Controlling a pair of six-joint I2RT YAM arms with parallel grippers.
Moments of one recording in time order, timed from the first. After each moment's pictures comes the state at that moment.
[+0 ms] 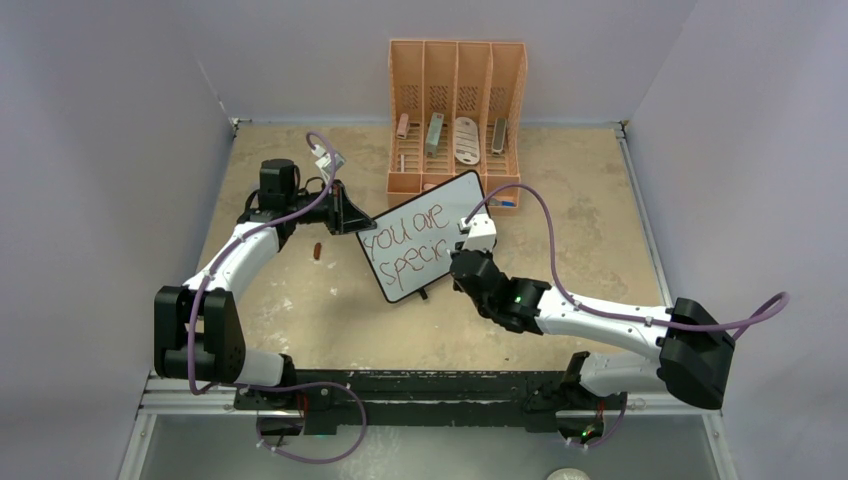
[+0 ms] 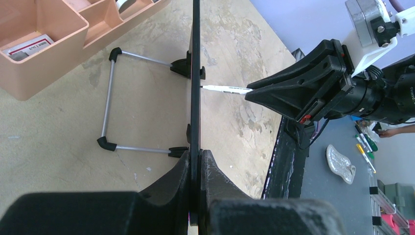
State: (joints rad) left arm -0.08 1.41 0.92 -0.11 1.11 -0.11; right arm 1.04 1.24 0.71 -0.11 0.66 0.54
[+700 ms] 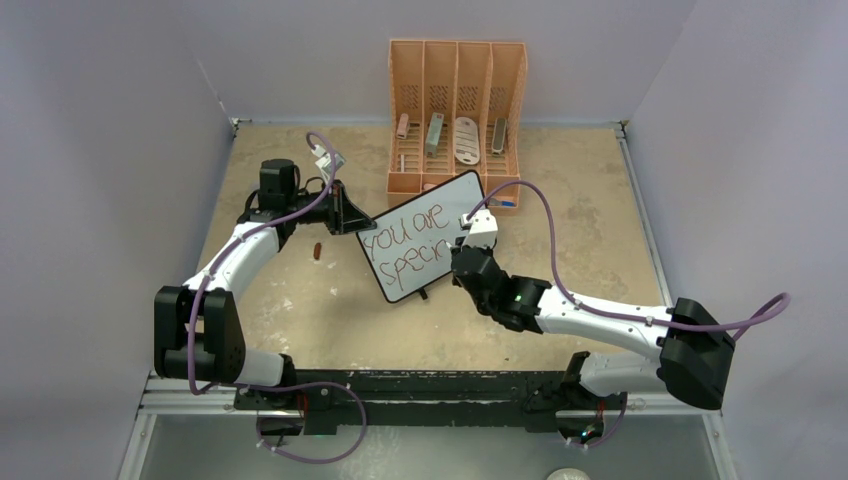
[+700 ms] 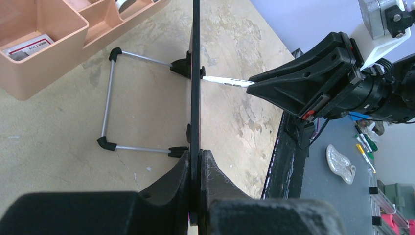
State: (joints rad) left arm -0.08 1.41 0.92 -0.11 1.11 -0.11; right arm 1.03 1.24 0.72 -0.06 0.69 0.52
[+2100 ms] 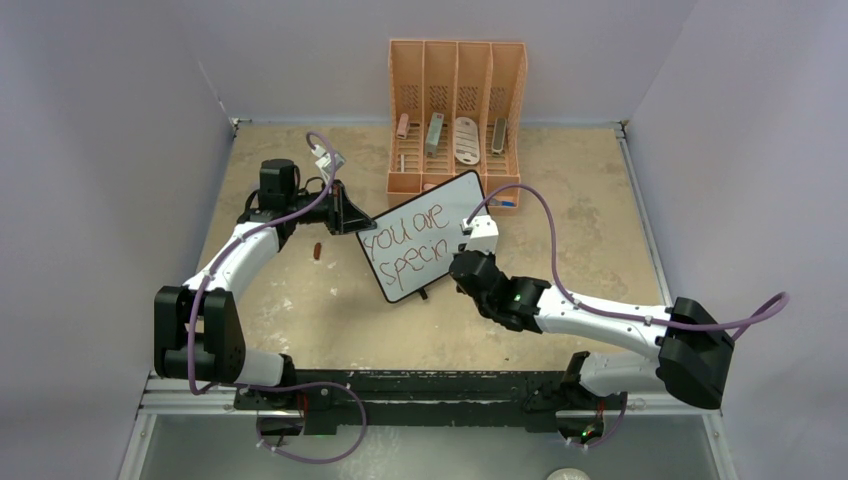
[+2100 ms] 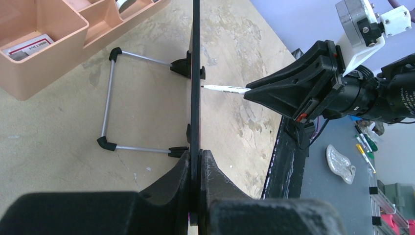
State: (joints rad) left arm -0.08 1.41 0.92 -0.11 1.11 -0.11; right arm 1.03 1.24 0.72 -0.18 0.67 0.58
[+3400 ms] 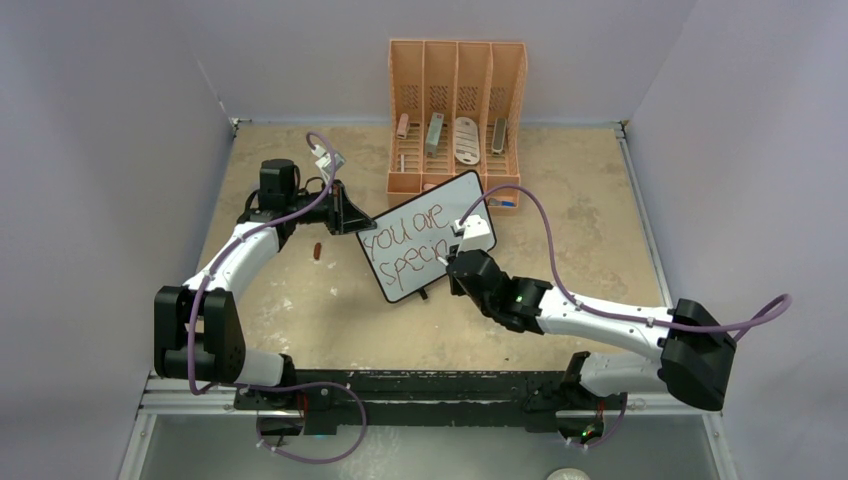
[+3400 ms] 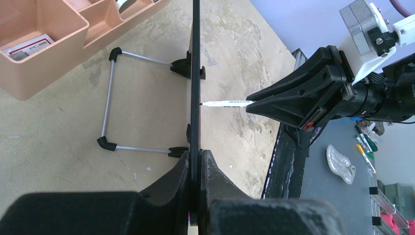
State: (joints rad) left arm -0.08 1.41 0.92 -0.11 1.11 -0.11; right arm 1.03 1.23 0.71 -0.10 0.53 0.50
